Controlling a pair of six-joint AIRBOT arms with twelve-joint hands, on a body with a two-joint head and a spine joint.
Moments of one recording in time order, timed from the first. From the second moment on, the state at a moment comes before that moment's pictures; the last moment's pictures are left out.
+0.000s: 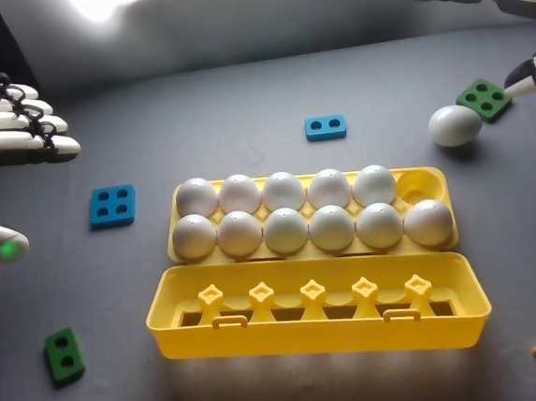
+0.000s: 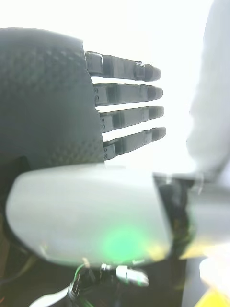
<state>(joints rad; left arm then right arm) 0.40 -0.75 1.00 1.07 -0.73 0.01 -0.17 -1.03 1.36 -0.32 0.30 -0.70</state>
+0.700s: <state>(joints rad) 0.40 -0.73 1.07 1.35 -1.06 -0.26 -0.19 -1.09 1.48 -0.23 0.23 -0.52</state>
